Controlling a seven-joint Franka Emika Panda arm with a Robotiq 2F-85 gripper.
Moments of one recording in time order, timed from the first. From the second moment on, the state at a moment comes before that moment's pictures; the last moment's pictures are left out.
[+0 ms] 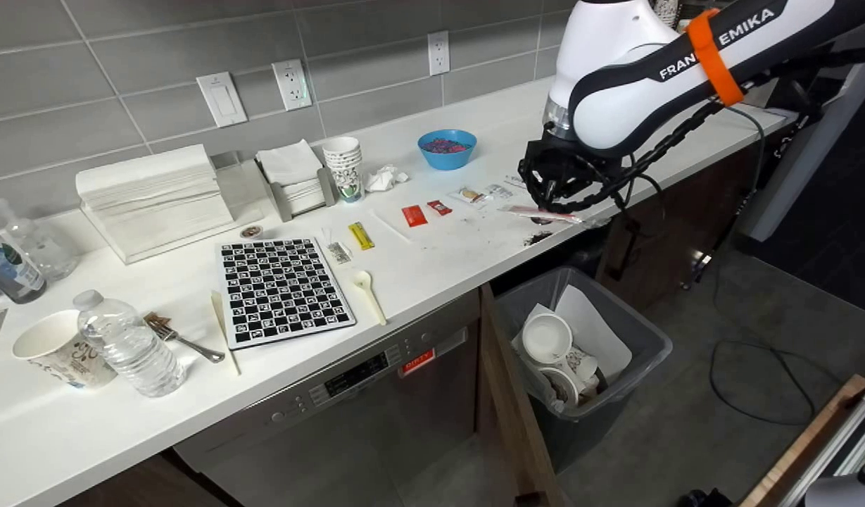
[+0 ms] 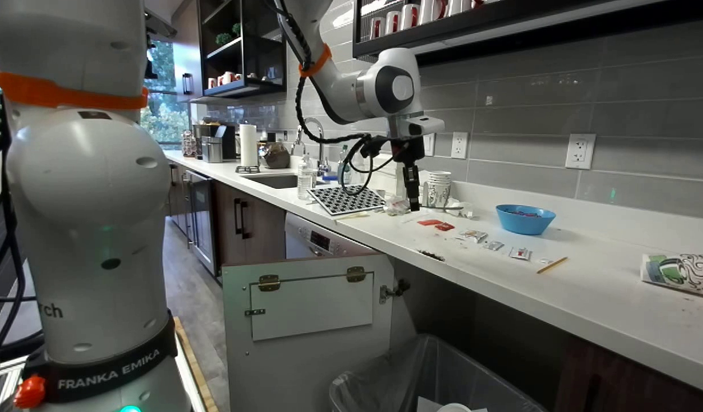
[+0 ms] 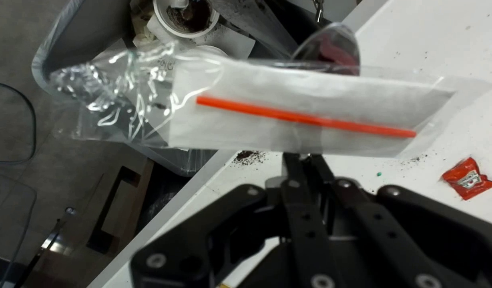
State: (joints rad) arm 0.11 0.03 -0.02 -2.24 -0.16 2.49 1.02
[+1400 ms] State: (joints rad) arm 0.04 -0.12 0.03 -2.39 -0.19 2.58 1.06
